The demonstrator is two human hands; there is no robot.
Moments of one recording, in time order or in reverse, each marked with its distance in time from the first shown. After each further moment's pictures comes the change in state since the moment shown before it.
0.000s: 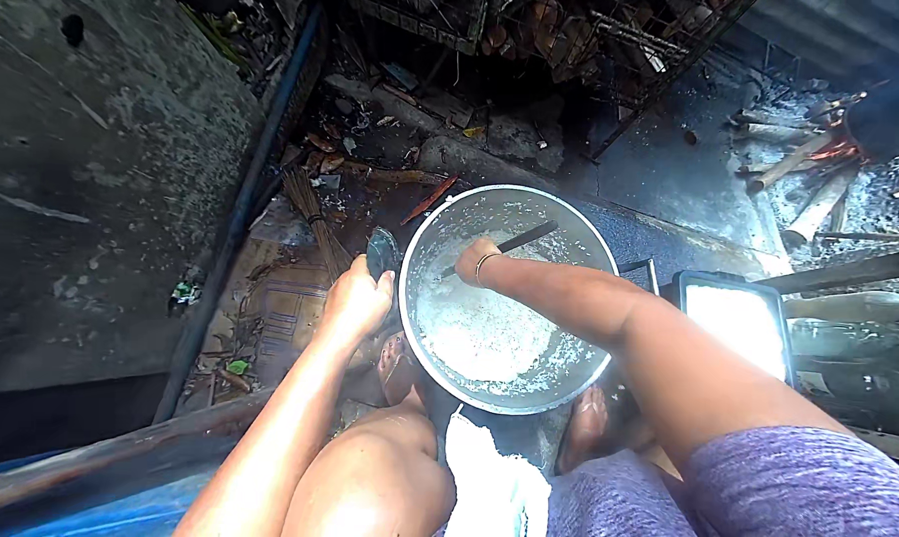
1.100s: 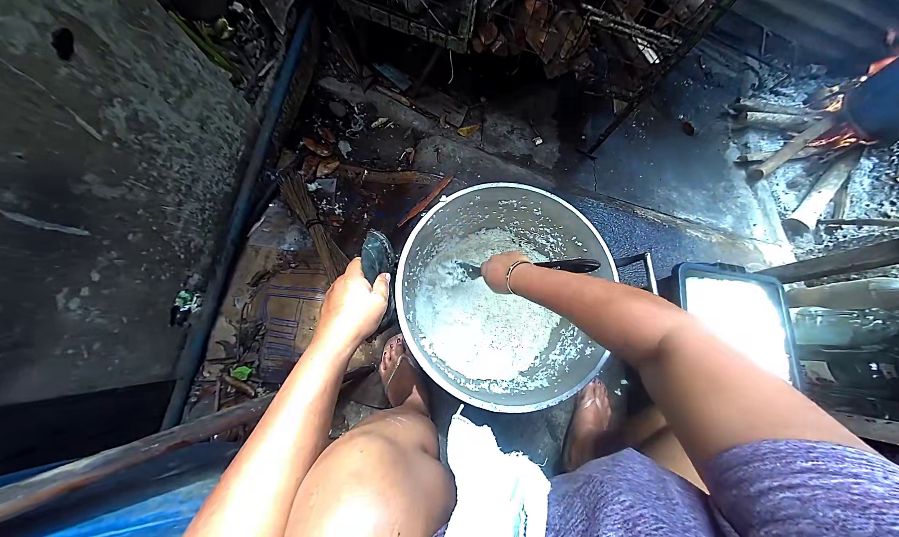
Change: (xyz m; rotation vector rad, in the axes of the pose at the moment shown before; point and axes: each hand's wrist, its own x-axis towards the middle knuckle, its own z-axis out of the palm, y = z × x) left_hand 0.000 -0.001 0.001 -0.009 -0.001 -0.001; right_hand -0.034 0.032 0.031 0.271 -0.051 0.074
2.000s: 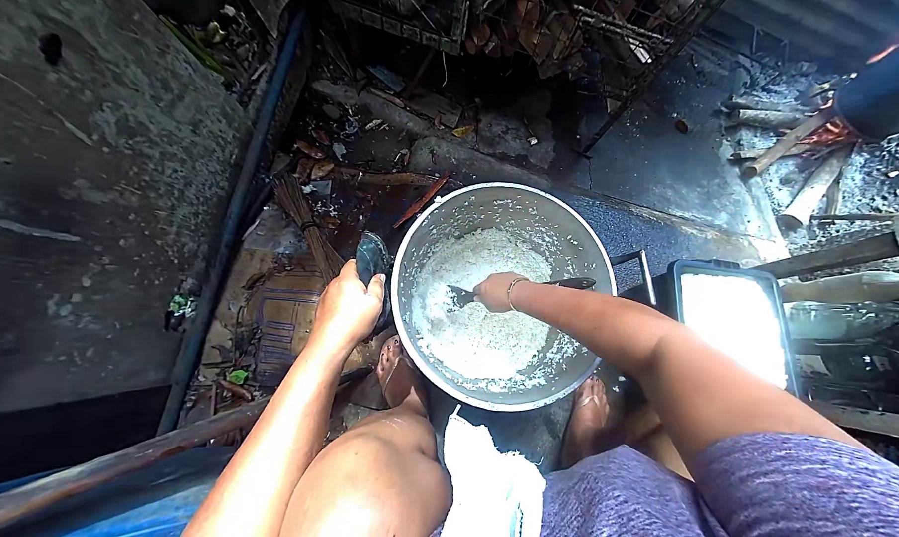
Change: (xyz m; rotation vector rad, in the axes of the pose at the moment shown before) left_hand 0.002 -0.002 0.001 -0.007 0.008 0.012; right_hand 0.026 0.003 0.054 0.072 0.016 -0.135
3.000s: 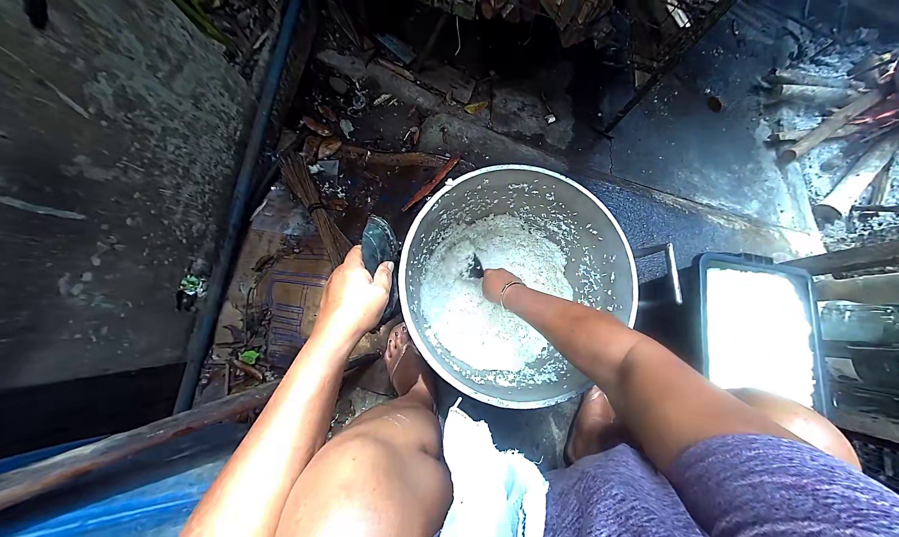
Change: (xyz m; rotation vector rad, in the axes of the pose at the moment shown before) left_hand 0.001 0.002 0.000 -0.023 -0.001 0.001; right_hand 0.040 -0.017 0.024 0.483 0.055 0.326
